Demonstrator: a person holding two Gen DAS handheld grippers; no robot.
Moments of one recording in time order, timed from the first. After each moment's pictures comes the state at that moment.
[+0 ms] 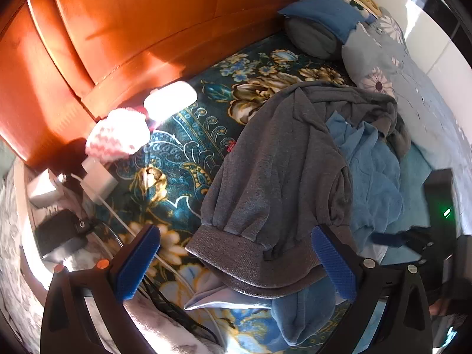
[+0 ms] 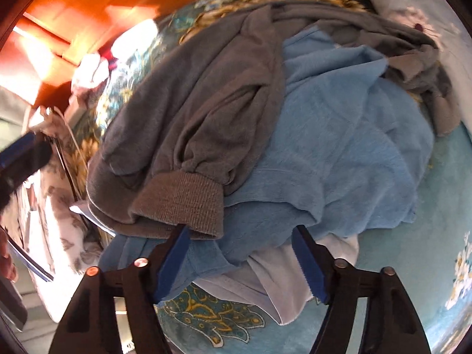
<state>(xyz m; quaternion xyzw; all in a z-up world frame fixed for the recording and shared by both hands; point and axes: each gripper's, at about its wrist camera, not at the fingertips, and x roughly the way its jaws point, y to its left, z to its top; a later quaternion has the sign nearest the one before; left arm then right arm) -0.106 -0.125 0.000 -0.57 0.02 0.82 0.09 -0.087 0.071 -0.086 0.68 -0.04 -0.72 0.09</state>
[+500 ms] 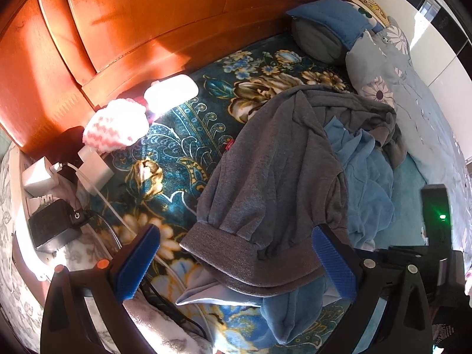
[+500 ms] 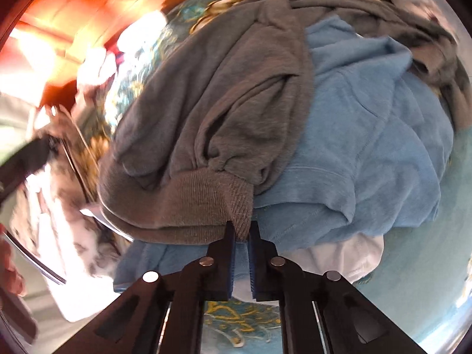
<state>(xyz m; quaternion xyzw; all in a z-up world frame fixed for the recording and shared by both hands) -0.110 -0.127 0.003 -0.58 -0.01 0.81 0.10 -0.089 0.070 -0.087 0.69 -0.11 -0.71 0.09</state>
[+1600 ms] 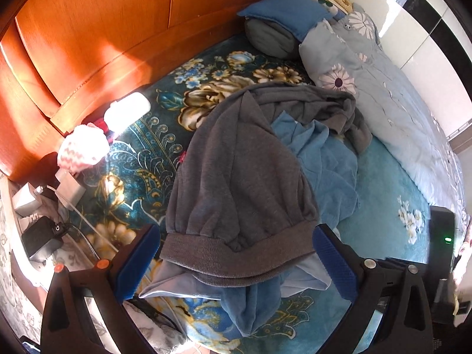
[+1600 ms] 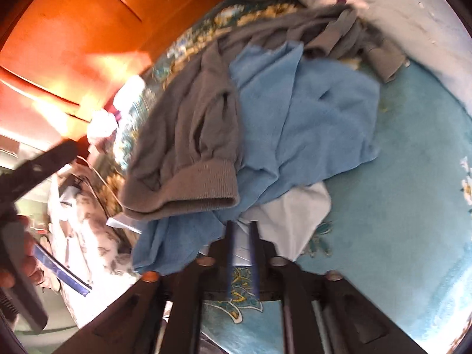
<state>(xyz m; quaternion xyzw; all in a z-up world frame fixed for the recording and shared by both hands) -0.093 -0.073 0.029 -0.58 0.02 0.80 0.17 -0.020 0.144 -0.039 0.63 -0.20 -0.75 0.04</state>
